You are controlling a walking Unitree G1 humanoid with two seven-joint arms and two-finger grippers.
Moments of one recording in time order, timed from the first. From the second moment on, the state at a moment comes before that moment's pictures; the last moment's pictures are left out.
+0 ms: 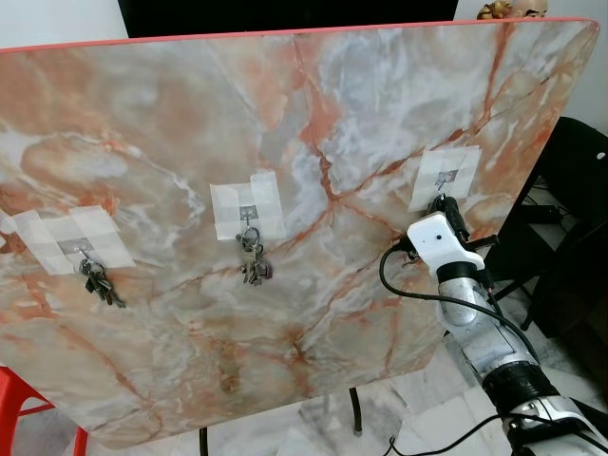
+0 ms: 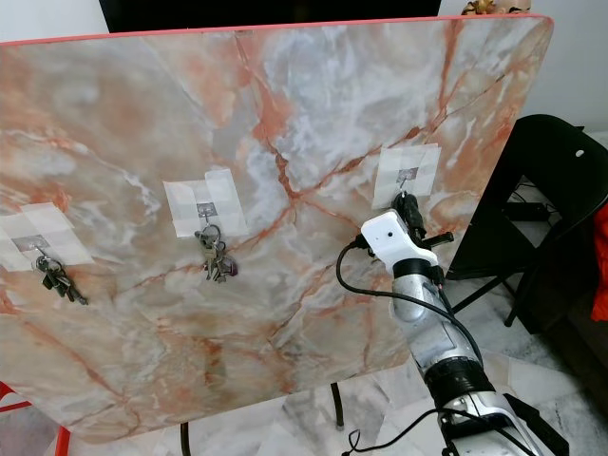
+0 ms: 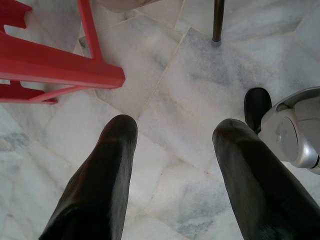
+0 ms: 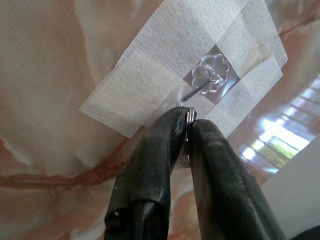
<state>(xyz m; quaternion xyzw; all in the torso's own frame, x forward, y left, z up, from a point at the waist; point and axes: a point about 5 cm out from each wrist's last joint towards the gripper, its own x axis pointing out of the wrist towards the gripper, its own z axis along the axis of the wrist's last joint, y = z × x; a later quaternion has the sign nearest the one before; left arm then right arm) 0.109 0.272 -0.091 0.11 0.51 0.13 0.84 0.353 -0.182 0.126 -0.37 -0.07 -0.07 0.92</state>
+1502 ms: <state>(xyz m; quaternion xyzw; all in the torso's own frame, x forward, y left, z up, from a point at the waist) 0.109 0.272 -0.091 0.11 0.51 0.13 0.84 0.348 -0.212 0.138 -0.27 -0.08 -0.10 0.95</state>
